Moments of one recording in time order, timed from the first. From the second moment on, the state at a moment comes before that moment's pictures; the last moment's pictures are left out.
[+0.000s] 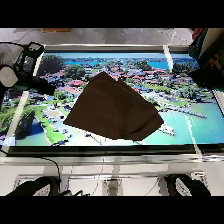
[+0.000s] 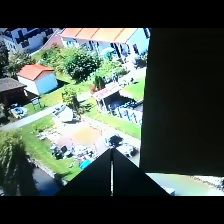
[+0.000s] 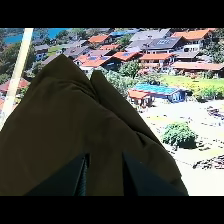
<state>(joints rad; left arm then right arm) -0.13 -1.16 1.46 1.67 -1.25 -1.32 -0.20 -0.88 1.40 -1.08 1.20 1.46</state>
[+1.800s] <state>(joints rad) -0.09 -1.17 0.96 1.64 -1.11 -1.34 -0.21 -0.89 1.20 -1.33 1.24 1.32</state>
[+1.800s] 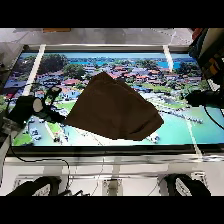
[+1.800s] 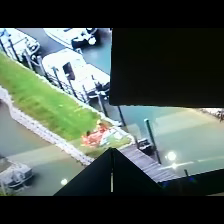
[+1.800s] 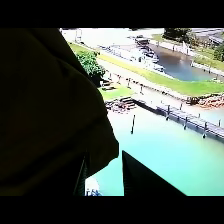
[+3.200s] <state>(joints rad) 0.14 -1.25 0.65 0.90 -0.80 -1.32 -0.53 -0.98 1.17 -1.33 1.10 1.23</state>
